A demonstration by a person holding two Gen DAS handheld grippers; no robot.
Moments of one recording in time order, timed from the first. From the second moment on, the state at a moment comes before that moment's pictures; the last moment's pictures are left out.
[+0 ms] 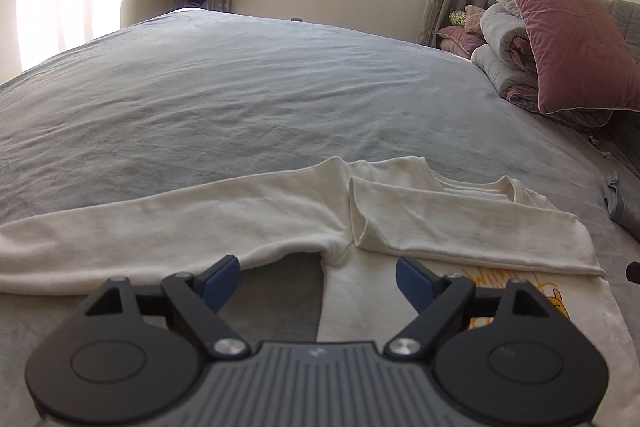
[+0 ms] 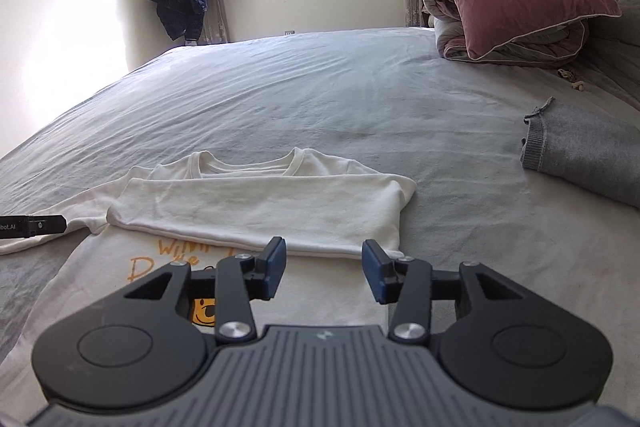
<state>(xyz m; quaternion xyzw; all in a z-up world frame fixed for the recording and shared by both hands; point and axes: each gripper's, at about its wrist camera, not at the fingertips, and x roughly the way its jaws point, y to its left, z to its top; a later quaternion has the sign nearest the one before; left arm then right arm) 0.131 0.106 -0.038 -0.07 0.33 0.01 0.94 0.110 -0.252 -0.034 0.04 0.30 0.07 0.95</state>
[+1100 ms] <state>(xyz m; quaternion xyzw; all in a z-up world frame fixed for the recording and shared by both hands) 0.093 0.259 -0.089 -0.47 0.16 0.30 0.82 0.105 -0.227 -0.047 0.09 0.33 0.11 0.93</state>
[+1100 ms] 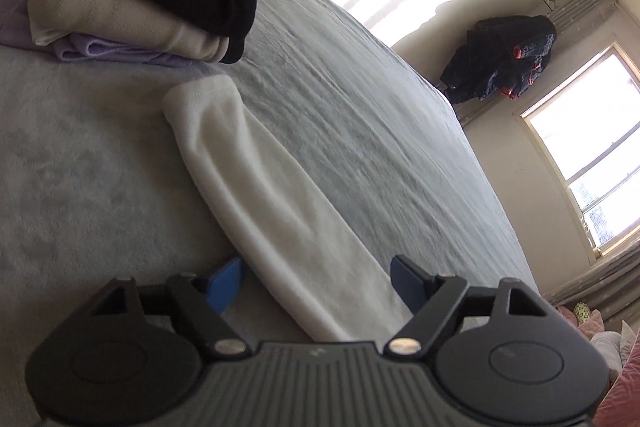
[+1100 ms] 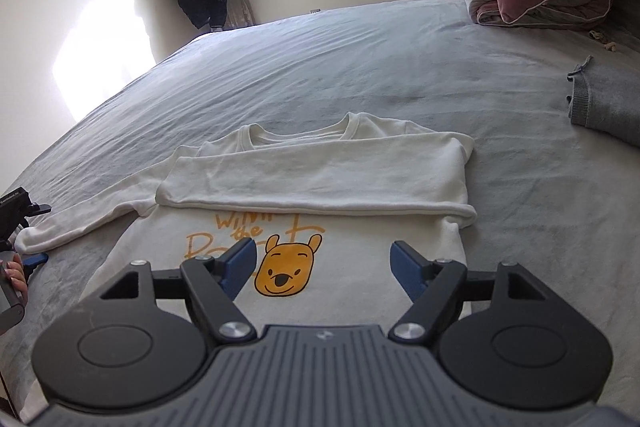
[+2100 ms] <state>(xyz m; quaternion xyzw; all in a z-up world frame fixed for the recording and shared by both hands) 0.149 0.127 -0.015 -0.40 0.11 0.13 0.90 0.106 -0.244 -0.041 0.11 0.32 0.10 0.94</state>
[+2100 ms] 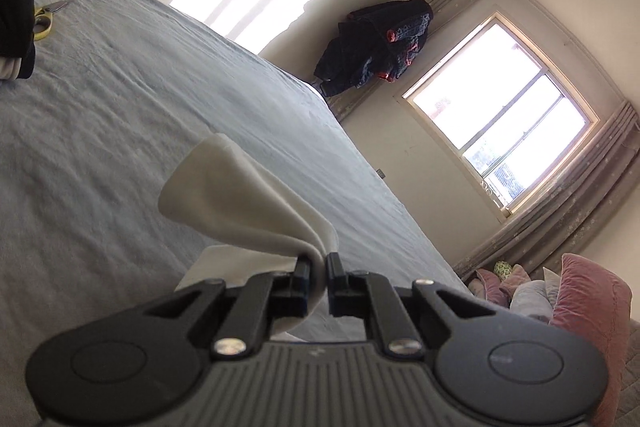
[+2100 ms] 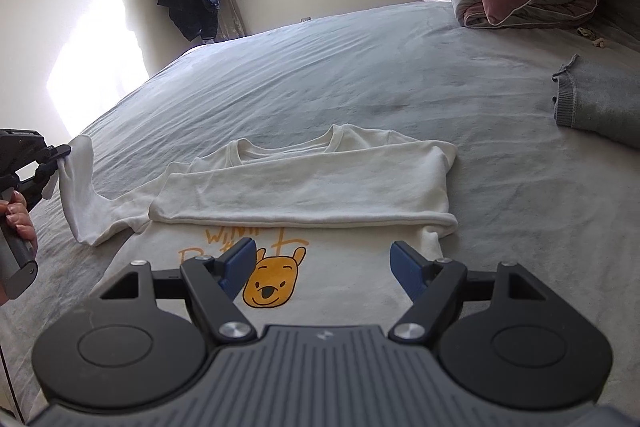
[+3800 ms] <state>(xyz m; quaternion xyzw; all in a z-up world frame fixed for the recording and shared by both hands) 0.145 -0.112 -0.079 0.01 0.30 -0.22 0.93 0.107 -0.297 -0.030 0.19 0.31 0.03 0.93</state>
